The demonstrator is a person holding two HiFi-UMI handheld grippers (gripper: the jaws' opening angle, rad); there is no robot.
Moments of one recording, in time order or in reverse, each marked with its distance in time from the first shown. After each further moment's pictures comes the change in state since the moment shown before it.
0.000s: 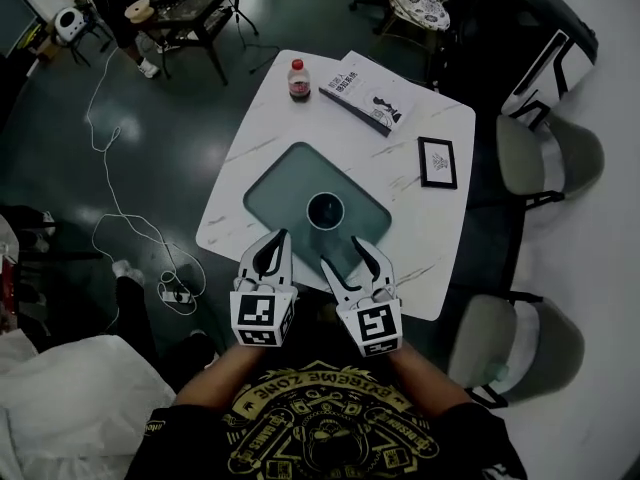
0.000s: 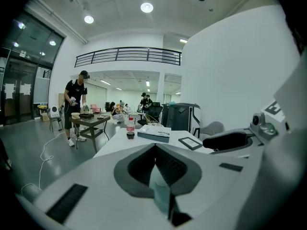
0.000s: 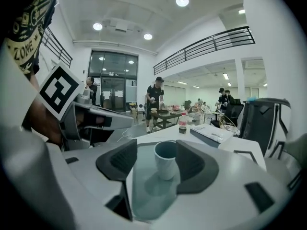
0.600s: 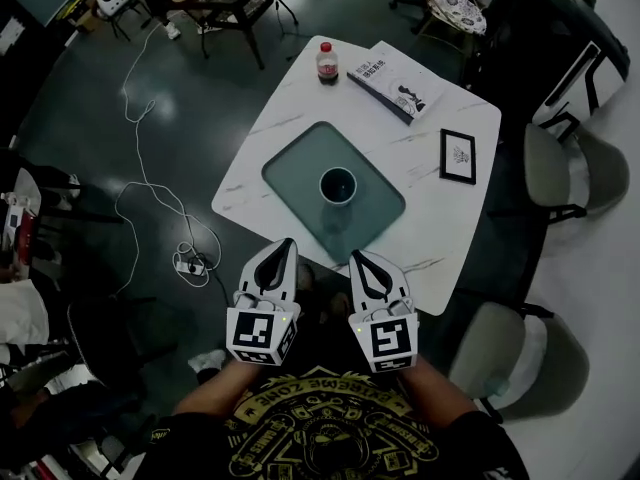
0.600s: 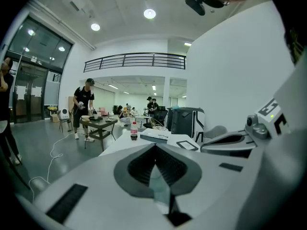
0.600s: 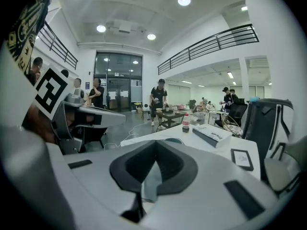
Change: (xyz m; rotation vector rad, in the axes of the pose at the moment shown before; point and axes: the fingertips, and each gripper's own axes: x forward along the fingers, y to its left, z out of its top) left arm -0.078 -0.046 0.005 -0.031 -0.054 0.090; right arm -0.070 0.012 0.005 -0.017 0.009 0.058
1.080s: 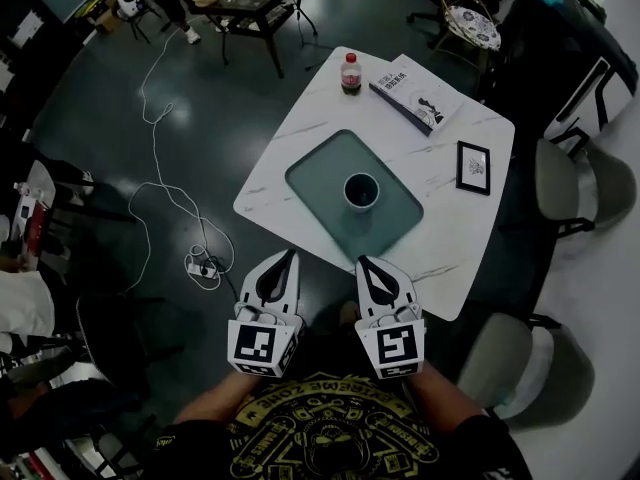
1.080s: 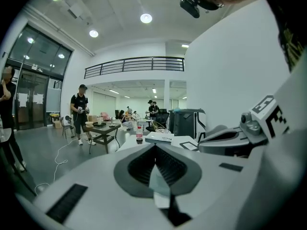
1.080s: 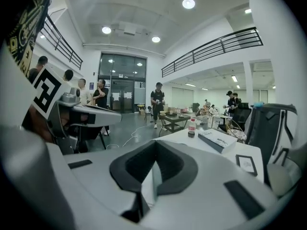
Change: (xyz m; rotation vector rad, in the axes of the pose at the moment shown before) left arm -0.045 0.020 0.015 0.045 -0.035 0.033; right arm -0.001 0.033 0.021 -0.032 -0.028 0.036
